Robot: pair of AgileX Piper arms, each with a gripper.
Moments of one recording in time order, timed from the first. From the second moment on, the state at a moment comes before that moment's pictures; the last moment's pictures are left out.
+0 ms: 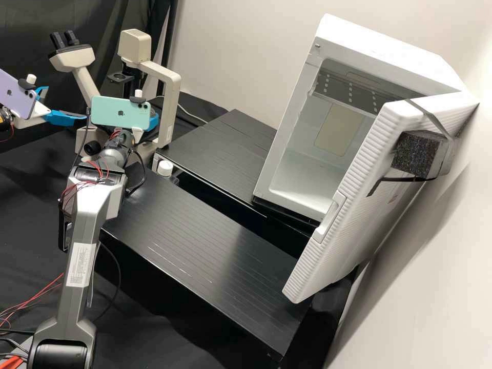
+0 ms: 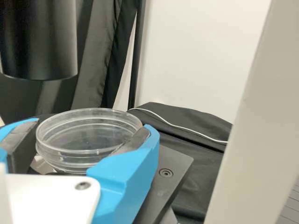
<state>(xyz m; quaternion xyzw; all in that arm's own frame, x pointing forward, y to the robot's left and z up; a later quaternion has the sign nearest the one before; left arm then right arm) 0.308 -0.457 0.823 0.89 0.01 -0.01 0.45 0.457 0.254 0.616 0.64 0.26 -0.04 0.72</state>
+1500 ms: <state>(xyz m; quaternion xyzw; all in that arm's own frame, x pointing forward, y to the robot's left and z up) 0.308 -0.457 0.823 0.89 0.01 -0.01 0.45 0.364 0.229 0.693 0.65 0.26 0.11 0.71</state>
